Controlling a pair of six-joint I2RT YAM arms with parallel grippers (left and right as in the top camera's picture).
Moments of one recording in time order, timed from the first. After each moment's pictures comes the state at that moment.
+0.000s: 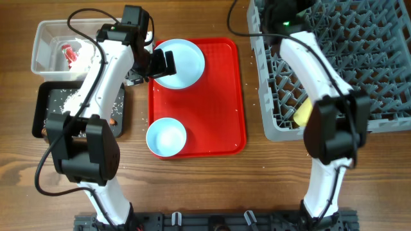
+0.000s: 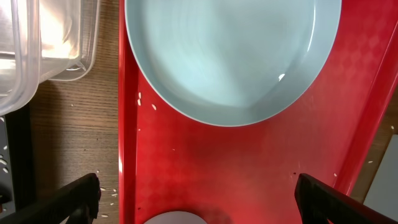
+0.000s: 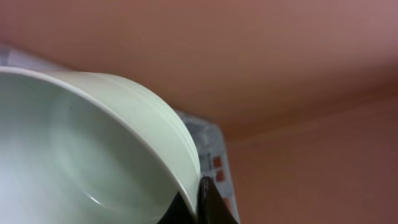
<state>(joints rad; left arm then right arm) -0.16 1.96 1.70 -1.10 0.16 -0.34 0.24 2.16 1.82 -0.11 0.89 -0.75</state>
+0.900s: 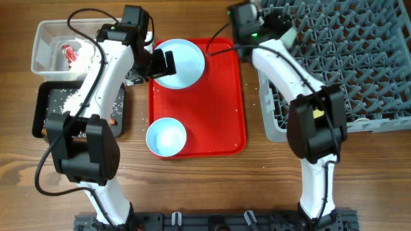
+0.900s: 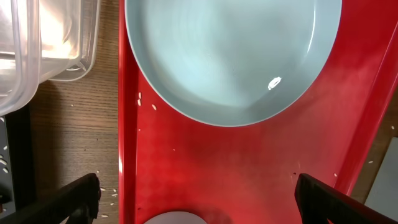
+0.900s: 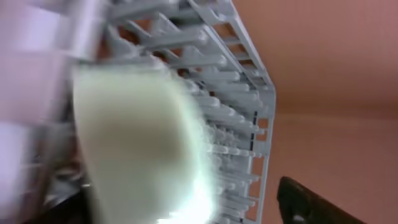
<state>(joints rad) -0.16 1.96 1.70 -1.10 0.16 -0.34 0.40 2.21 1.81 -0.56 0.97 -0.53</state>
